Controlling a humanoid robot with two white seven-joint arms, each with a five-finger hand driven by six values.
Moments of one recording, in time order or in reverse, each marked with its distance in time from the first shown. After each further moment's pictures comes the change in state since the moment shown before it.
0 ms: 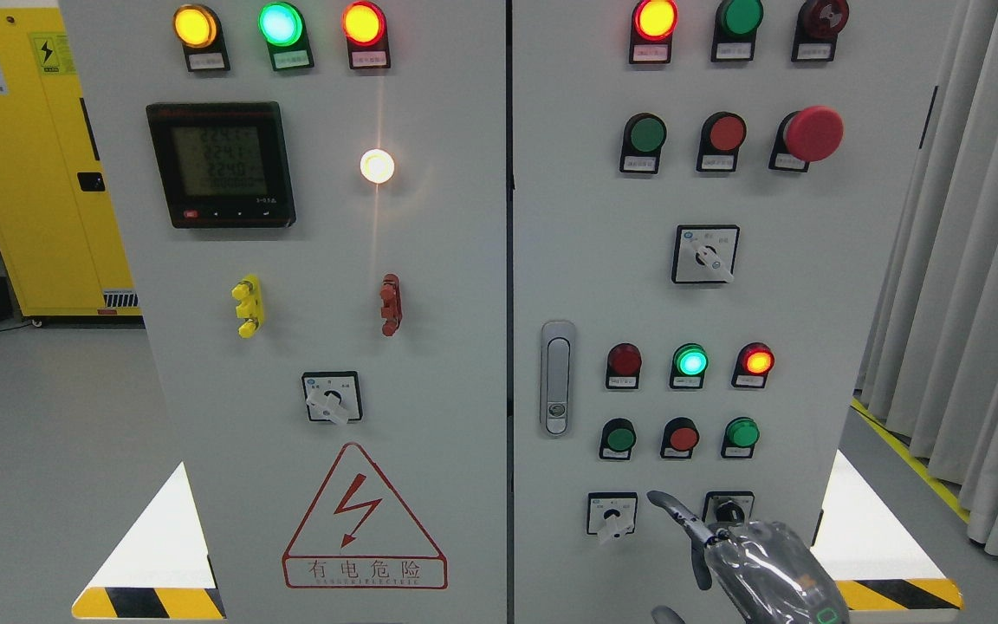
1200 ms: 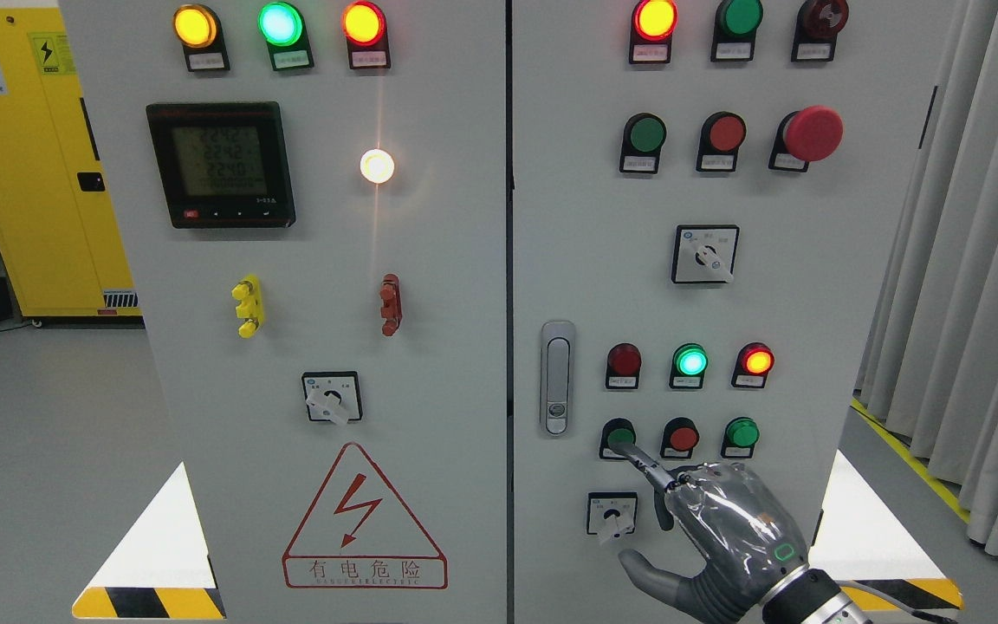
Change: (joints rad) left arm -0.003 -0.002 -0.001 0.000 0.000 0.001 0.000; right arm -0.122 0.007 0.051 0.082 0.020 0.008 0.013
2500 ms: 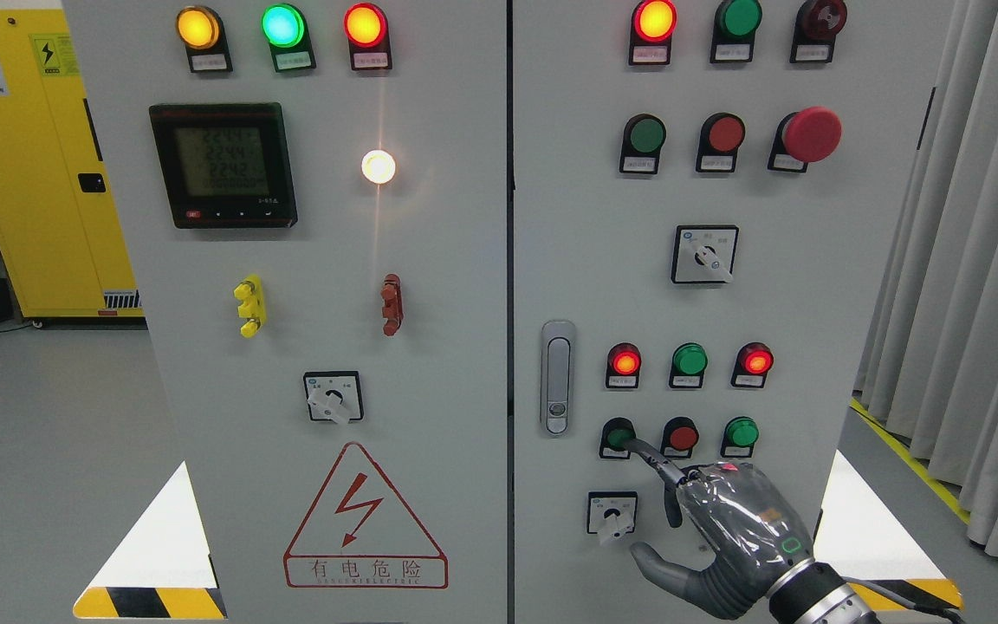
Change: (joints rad) left arm -0.007 -0.001 -0.001 0.000 0.000 -0.002 0.000; right arm -0.017 0.011 -0.042 0.068 -0.013 -0.001 0.002
